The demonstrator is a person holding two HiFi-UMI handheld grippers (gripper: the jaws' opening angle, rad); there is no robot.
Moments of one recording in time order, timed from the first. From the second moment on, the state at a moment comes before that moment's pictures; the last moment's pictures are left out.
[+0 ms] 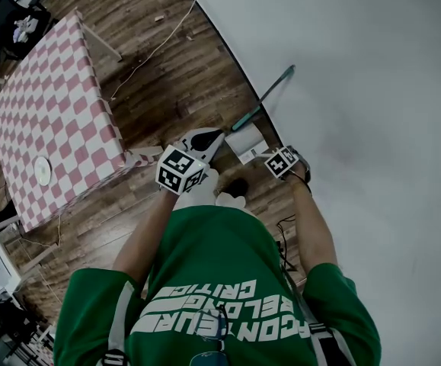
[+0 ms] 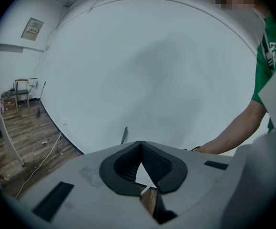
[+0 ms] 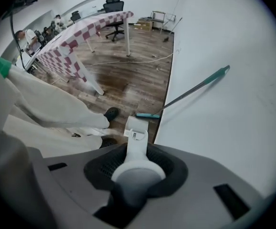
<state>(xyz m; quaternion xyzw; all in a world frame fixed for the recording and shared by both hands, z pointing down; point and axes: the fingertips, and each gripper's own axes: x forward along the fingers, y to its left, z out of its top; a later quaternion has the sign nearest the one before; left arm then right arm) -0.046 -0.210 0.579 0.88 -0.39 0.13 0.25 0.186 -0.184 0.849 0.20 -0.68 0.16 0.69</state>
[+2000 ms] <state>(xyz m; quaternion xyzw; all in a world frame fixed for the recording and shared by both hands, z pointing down) -0.021 -0.123 0.538 0.92 -0.32 0.10 0.19 0.298 -0.011 0.532 0.37 -0.74 0.11 0.55</state>
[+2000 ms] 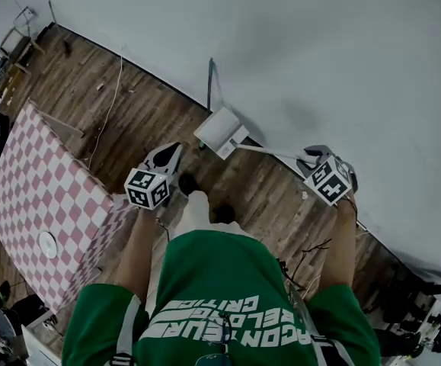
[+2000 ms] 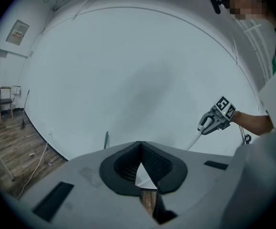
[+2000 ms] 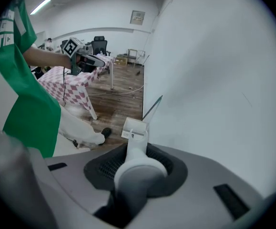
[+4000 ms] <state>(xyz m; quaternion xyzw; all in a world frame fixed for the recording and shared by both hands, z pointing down) 0.003 -0.069 0.529 0.93 -0.30 0.11 0.18 0.304 0.073 0.594 0.39 -0.72 0.15 0.55</state>
